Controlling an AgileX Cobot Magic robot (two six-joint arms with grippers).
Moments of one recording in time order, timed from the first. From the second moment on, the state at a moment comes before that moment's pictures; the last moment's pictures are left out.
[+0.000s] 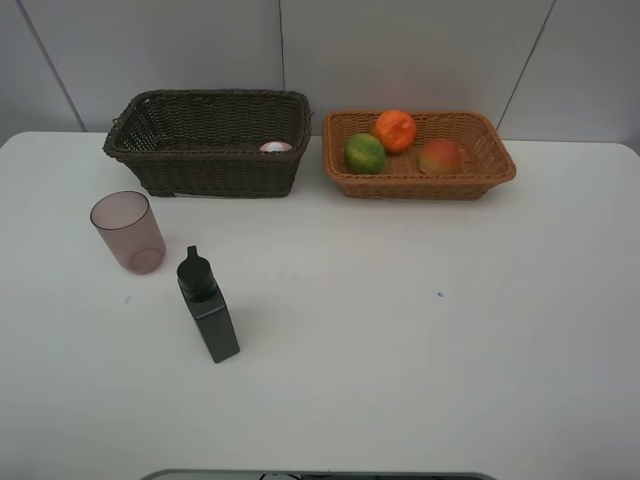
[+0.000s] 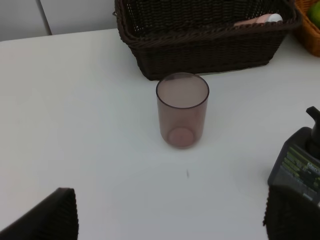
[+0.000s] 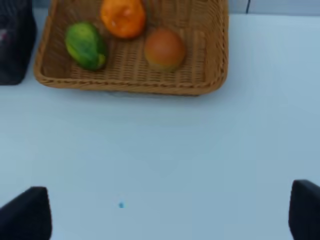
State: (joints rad) left arm -0.13 -0.01 -0.50 0.00 1.07 0.02; right arm 0.18 0.72 -0.94 -0.05 1.00 0.12
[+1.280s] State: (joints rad) left arm -0.13 -0.01 -0.50 0.00 1.07 0.02; right arm 0.18 0.07 -0.53 -0.03 1.06 -0.01
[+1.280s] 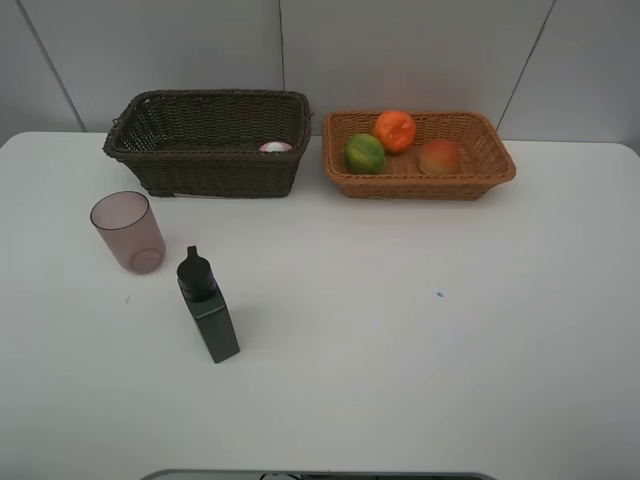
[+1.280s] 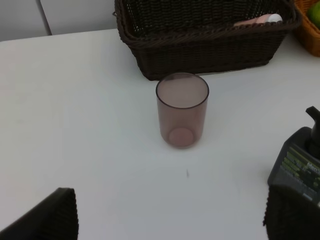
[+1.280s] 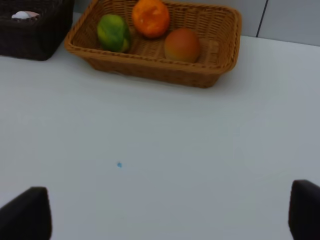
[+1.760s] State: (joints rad) left arm -0.13 -0.01 -0.50 0.00 1.07 0.02; right arm -0.01 0.00 -0.52 -0.03 1.06 0.00
